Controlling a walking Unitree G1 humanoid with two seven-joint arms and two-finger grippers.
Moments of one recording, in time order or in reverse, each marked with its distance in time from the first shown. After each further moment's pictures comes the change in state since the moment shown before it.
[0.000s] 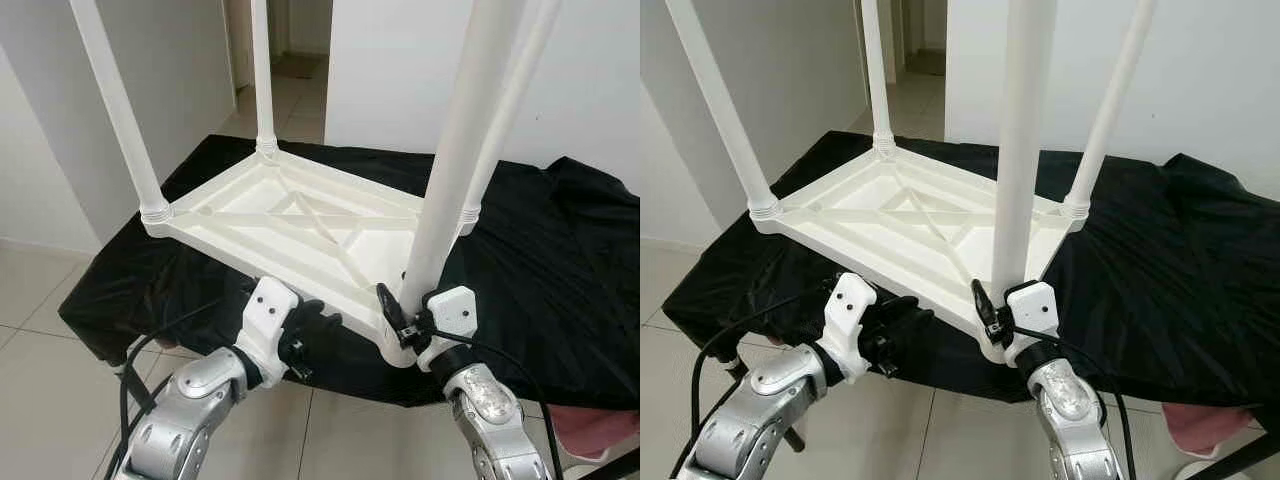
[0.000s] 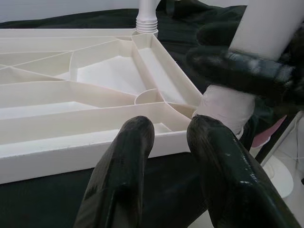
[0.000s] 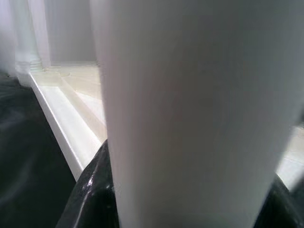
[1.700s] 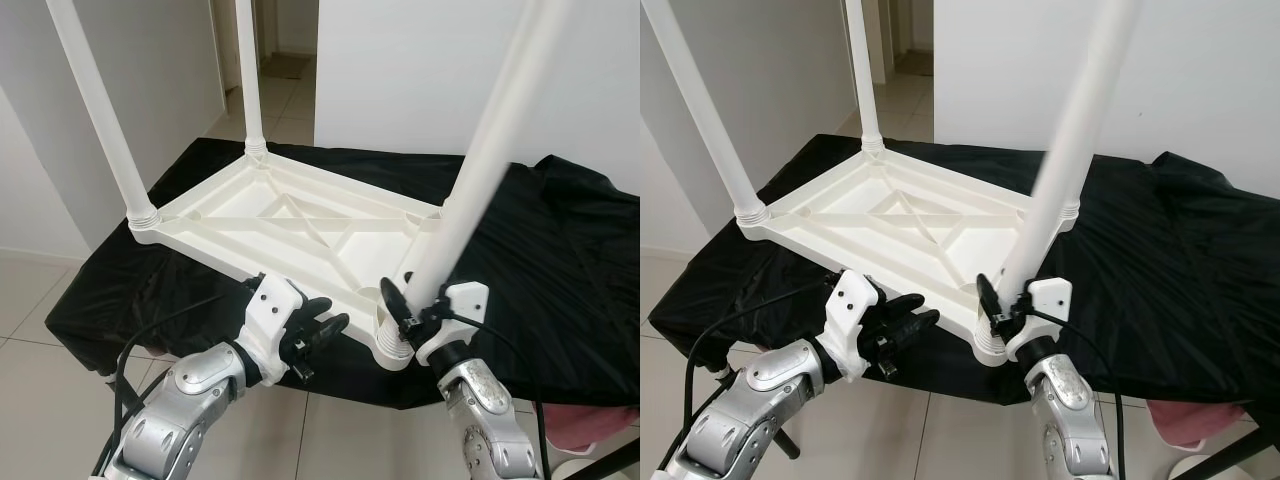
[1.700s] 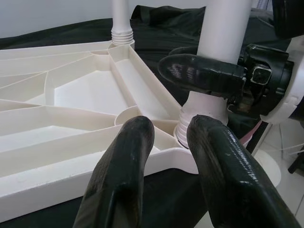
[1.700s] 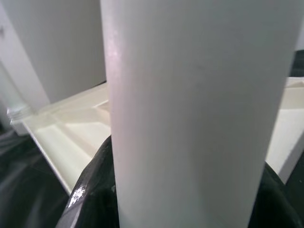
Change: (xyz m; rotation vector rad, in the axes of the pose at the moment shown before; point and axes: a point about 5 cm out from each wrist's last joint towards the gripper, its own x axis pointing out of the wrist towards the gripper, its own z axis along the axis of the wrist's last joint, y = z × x) left arm -0.001 -0.004 0.009 0.042 -0.017 -0.075; right arm -0.002 -0.006 -0.016 0.325 0.025 -0.113
